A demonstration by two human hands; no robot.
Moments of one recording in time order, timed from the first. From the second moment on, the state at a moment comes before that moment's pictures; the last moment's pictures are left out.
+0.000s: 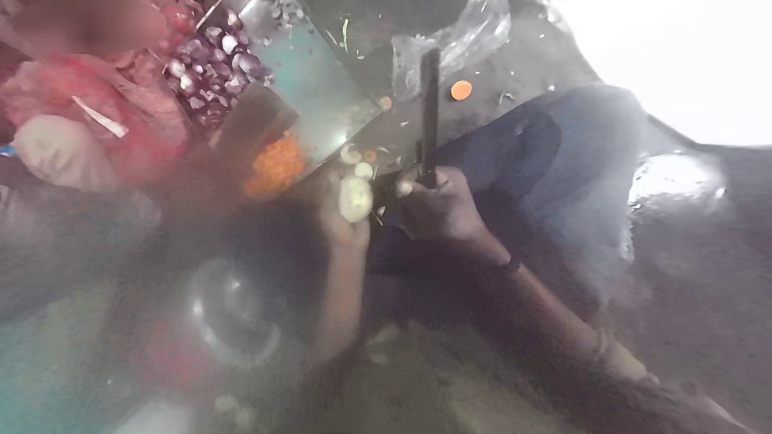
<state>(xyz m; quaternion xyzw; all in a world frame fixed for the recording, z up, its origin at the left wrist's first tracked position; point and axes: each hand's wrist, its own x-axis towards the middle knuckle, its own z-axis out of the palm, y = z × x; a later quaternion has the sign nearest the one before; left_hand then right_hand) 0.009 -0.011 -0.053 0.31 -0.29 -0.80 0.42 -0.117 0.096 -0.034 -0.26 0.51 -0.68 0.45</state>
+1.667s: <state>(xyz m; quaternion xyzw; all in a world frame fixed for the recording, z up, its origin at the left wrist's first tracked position) 0.092 -0.333 -0.044 0.57 -0.76 -0.29 0.11 -0.053 -0.110 -0.081 -0.44 0.73 -0.29 0.43</state>
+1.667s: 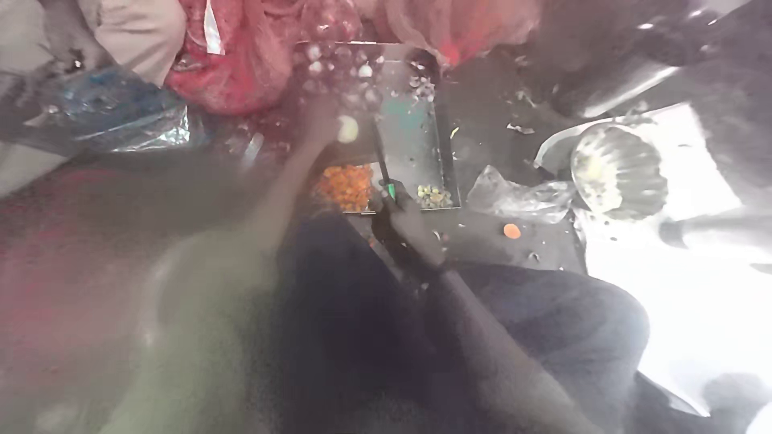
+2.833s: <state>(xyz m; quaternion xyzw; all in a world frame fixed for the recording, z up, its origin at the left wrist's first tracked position) 0.100 -0.299 -0.016 0.52 -0.84 -0.15 0.07 -0.007 -0.224 -0.078 -0.57 0.78 0.04 0.26</state>
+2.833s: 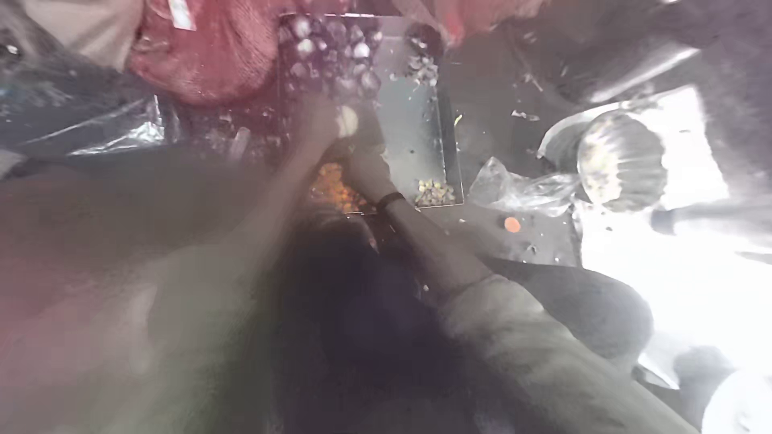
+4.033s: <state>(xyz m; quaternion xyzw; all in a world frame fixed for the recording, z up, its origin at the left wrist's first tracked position) 0.113 -0.319 -0.059 0.51 -0.84 -0.19 0.00 -0.045 -0.137 -0.071 -0.48 0.79 -0.10 0.38</state>
